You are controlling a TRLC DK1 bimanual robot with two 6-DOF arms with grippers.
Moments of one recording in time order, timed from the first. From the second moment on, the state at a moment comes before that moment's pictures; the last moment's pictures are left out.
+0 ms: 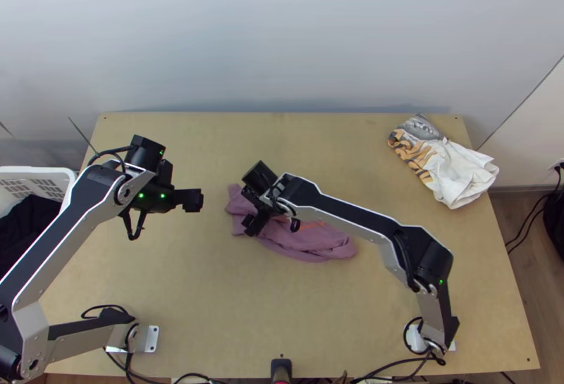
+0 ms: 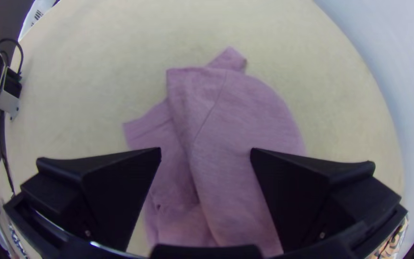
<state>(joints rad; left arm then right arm) -0.29 1.33 1.23 -1.03 0.13 -0.32 0.94 2.07 1.65 -0.60 0.01 -0.08</state>
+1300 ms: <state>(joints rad) -0.51 1.48 1.33 -0.92 0.07 -0.42 0.61 1.85 1.60 -0.66 -0.07 0.07</state>
